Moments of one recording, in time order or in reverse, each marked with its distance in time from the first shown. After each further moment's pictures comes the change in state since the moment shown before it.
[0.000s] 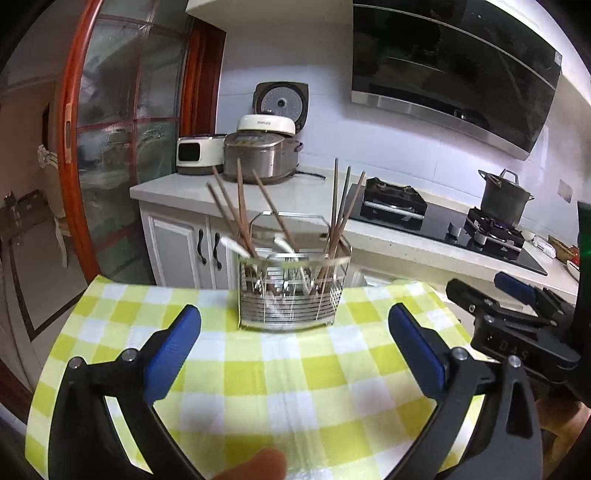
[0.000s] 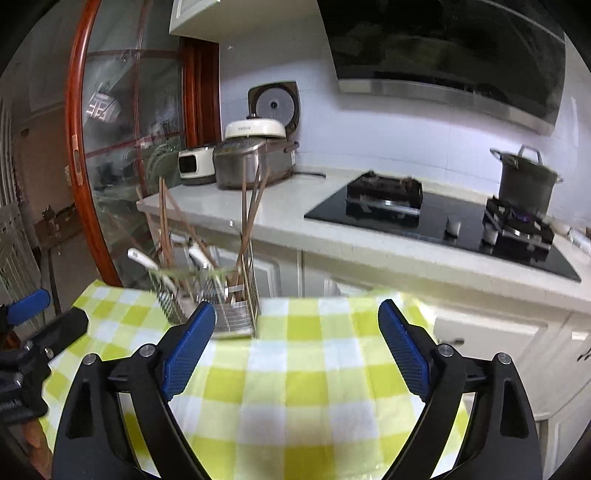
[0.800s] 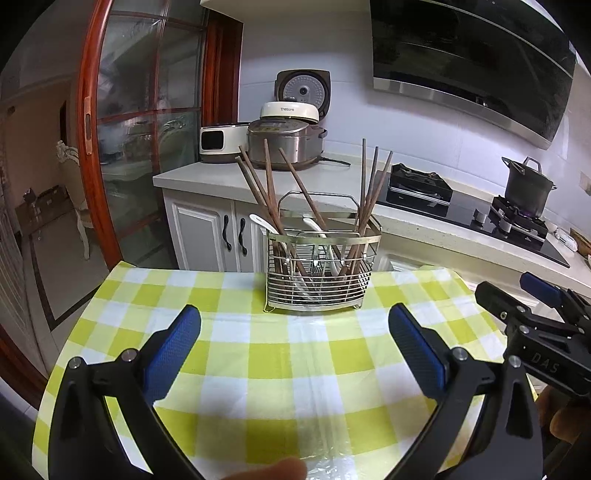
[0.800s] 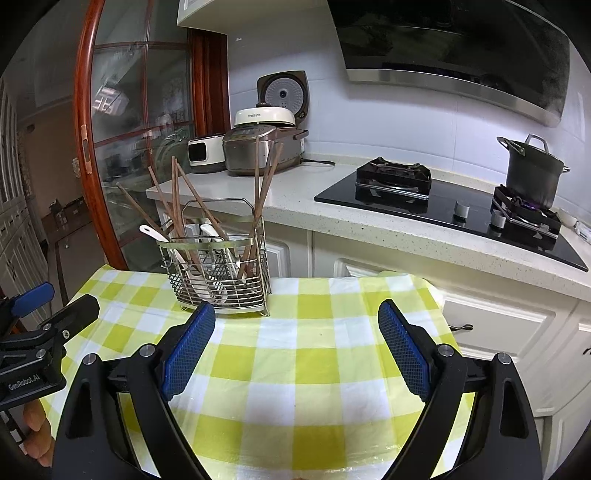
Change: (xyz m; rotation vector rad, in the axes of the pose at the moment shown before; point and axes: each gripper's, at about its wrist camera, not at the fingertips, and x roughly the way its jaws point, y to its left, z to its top) left arm 0.008 0.010 -0.010 -0.001 0.034 0.098; right arm -0.004 0.008 -0.012 -0.015 0.014 0.034
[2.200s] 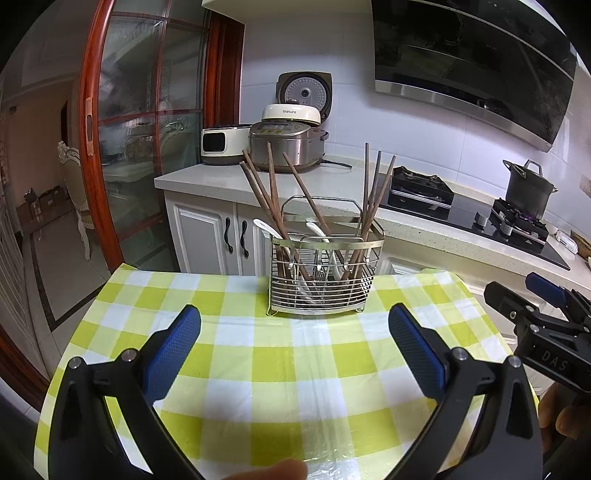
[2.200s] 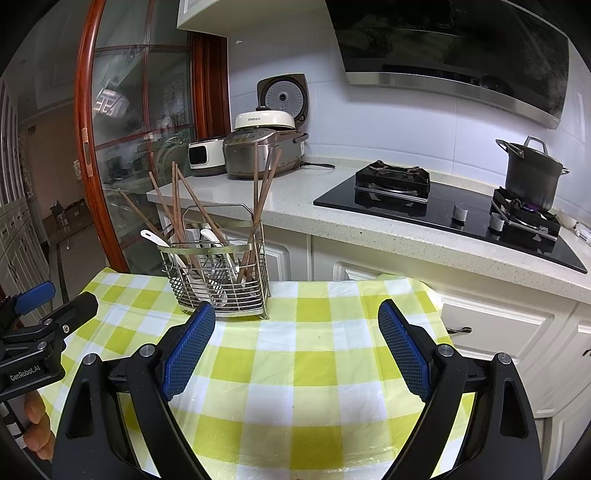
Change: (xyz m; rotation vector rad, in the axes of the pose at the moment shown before) left arm 0.001 0.004 0.001 -0.003 -0.004 0.002; right arm -0.004 -0.006 0.004 0.000 -0.008 0.001
